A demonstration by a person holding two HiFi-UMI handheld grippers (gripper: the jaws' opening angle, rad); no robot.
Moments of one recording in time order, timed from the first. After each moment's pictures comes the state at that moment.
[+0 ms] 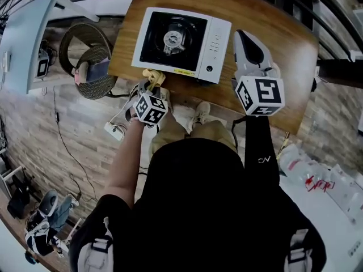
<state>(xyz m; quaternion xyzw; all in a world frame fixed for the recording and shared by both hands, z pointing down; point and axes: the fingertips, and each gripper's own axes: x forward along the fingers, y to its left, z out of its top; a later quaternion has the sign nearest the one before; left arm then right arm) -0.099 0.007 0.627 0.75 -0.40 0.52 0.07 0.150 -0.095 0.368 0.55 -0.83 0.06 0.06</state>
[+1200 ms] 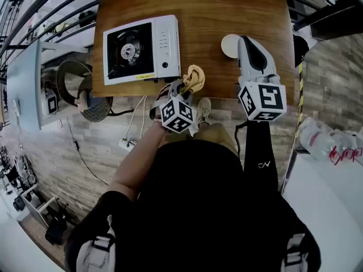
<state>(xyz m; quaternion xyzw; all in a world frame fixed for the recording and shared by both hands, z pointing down) 0.169 0.075 0.584 0.86 -0.19 0.48 -0.04 0.339 0.010 0.380 0.67 -0.74 0.10 0.01</state>
